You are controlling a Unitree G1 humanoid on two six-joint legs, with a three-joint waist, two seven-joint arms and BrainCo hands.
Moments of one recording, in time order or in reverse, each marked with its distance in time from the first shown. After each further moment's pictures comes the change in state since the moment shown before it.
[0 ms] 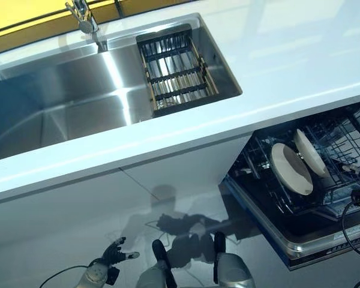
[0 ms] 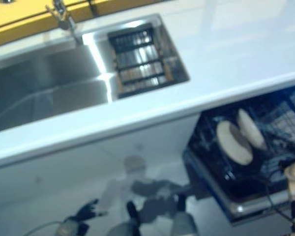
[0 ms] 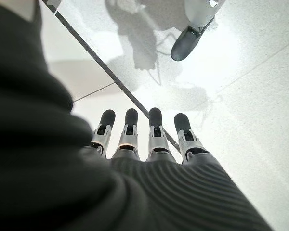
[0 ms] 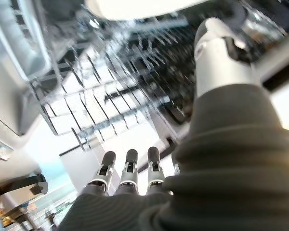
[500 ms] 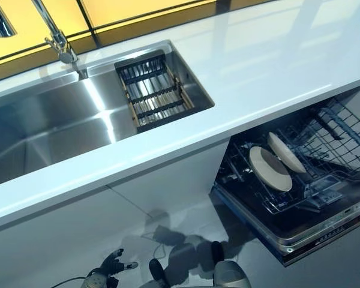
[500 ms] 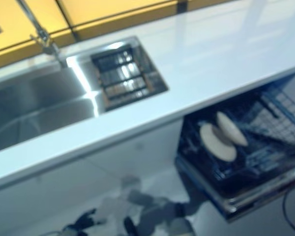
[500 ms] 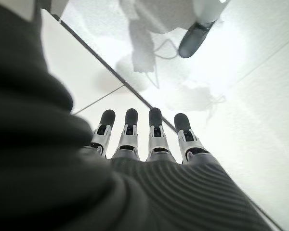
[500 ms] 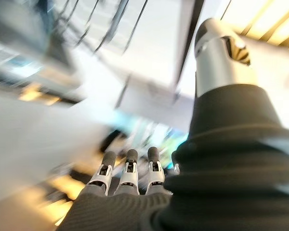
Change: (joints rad) left arm -0.006 -0.009 -0.001 0.108 -0.017 -0.017 0.000; right arm 0.135 0.106 -0.288 0.108 0.519 -0.122 -0.110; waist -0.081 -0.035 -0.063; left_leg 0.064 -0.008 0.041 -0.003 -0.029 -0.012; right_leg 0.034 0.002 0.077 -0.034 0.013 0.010
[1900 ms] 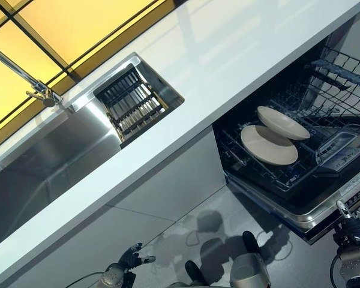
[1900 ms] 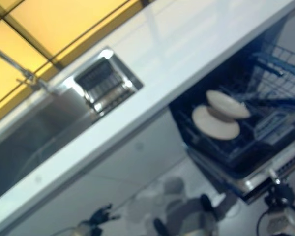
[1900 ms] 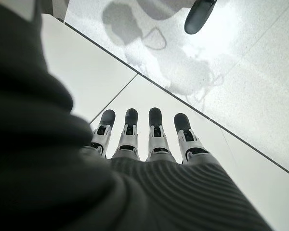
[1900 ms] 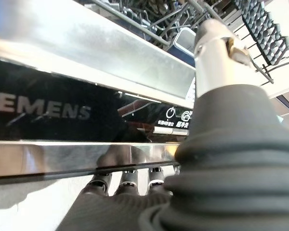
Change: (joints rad) left arm -0.016 -0.116 -0.030 -0.029 -0.037 -0.021 -0.031; right arm 0.018 0.169 0.148 0.124 0.375 0.006 0.673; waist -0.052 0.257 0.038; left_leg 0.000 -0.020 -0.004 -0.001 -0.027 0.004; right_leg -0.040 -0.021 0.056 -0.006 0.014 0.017
